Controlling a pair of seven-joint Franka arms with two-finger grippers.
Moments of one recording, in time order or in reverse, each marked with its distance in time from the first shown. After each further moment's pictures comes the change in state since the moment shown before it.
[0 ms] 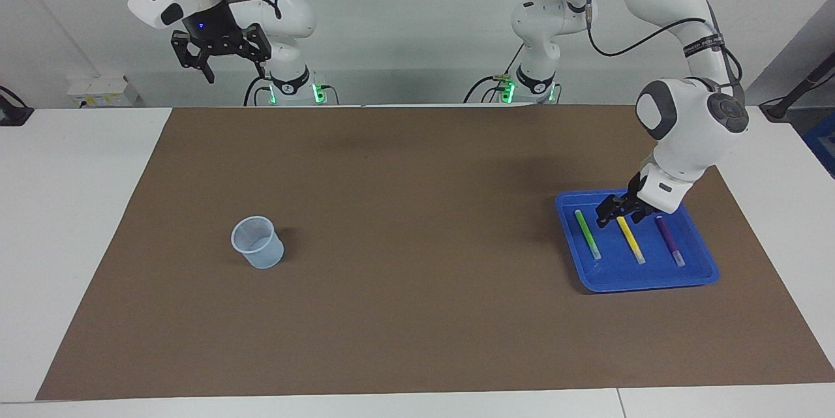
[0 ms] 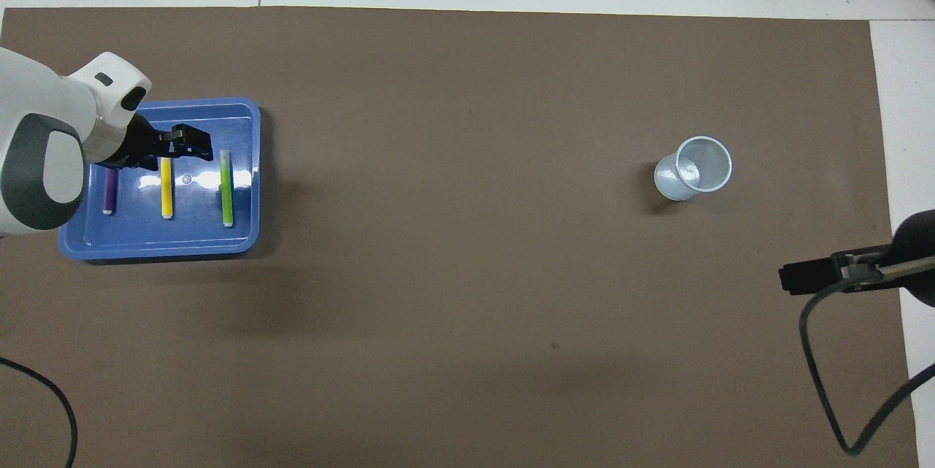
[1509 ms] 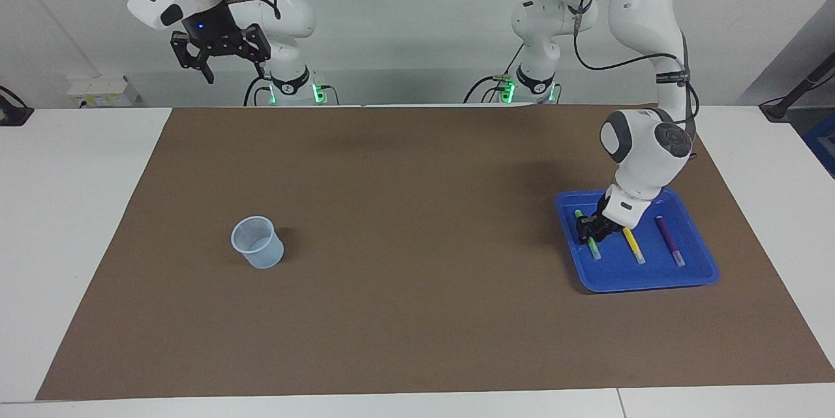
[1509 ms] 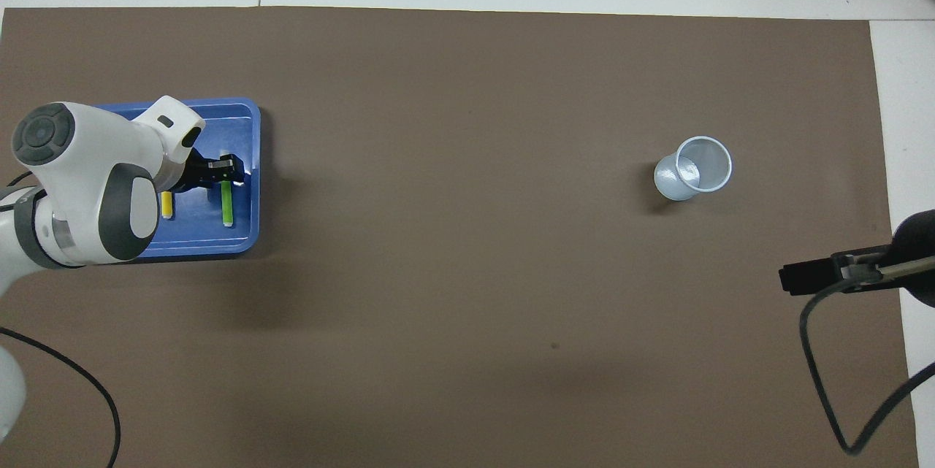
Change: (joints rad) left arm -0.027 0.054 -0.006 -0.181 0.007 0.287 -0.033; right arm -0.001 -0.001 0.000 -0.004 0.000 0.000 -0.001
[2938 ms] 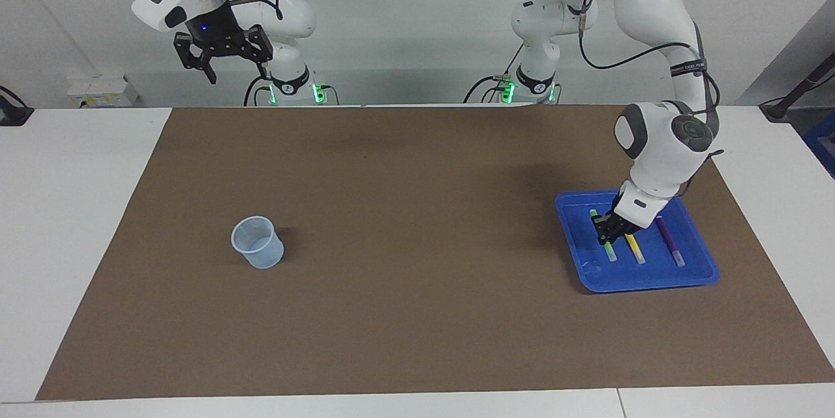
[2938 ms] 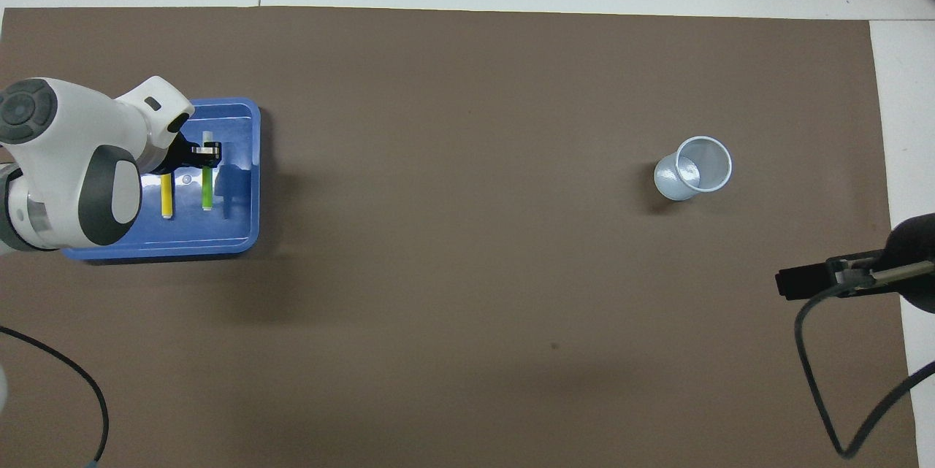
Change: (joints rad) left arm 0.003 -0.001 0.004 0.147 0.055 -0.159 -0.009; right arm 0.000 -0.008 0.000 -0.021 0.030 0.000 0.000
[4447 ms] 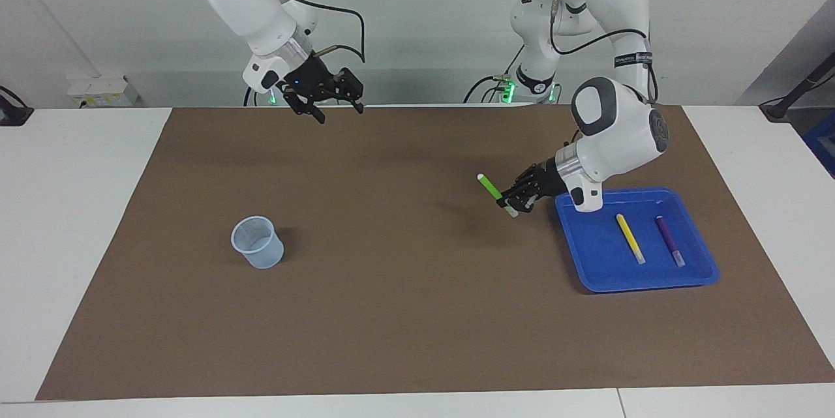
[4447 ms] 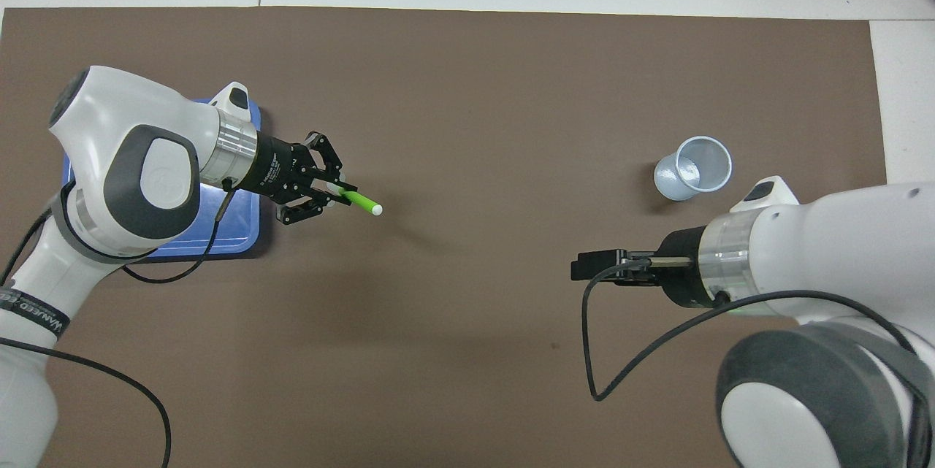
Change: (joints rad) left arm -0.157 -0.070 -0.035 -0.025 -0.696 -0.230 -0.829; right arm 0.231 0.002 0.006 -0.340 0.395 0.478 0.259
